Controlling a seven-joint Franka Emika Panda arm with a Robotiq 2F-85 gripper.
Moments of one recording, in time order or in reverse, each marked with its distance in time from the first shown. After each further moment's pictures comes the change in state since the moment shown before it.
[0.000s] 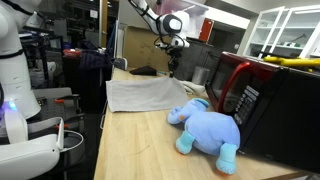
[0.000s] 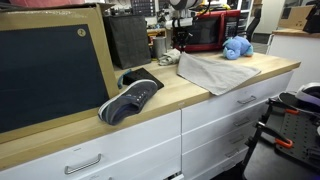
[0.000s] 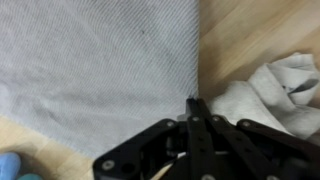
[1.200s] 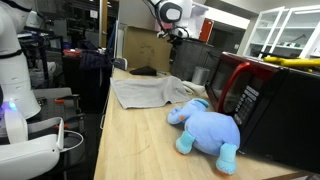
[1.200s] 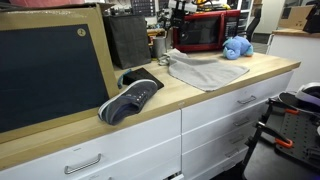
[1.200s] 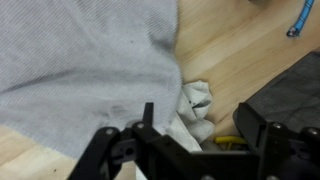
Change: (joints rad) arm -0.069 -0.122 0.082 -0.062 0.259 0.100 -0.409
